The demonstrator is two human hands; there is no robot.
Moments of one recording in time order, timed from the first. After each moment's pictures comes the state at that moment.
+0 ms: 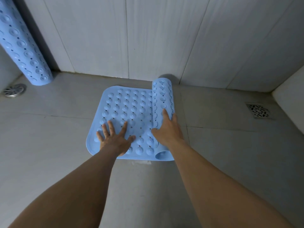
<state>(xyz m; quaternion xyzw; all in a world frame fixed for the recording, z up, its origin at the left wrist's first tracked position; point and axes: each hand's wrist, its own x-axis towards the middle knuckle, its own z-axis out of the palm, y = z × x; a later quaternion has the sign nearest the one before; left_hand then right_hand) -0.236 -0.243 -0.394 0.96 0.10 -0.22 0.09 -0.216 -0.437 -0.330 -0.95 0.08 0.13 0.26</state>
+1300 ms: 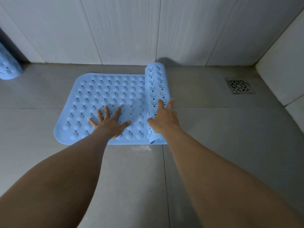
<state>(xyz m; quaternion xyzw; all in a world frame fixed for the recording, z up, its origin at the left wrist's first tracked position) -0.233 -0.335 -0.387 0.97 0.09 -0.23 0.07 -0.239 -0.541 -0.337 -0.96 0.09 0.15 0.21</state>
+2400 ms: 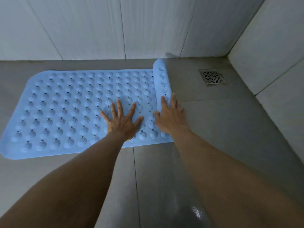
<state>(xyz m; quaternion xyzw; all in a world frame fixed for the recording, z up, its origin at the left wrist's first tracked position) -0.216 -0.485 -0.415 0.99 -0.05 -0.12 0.04 -0.230 -0.665 -0.368 -0.99 0.08 0.10 0.11</state>
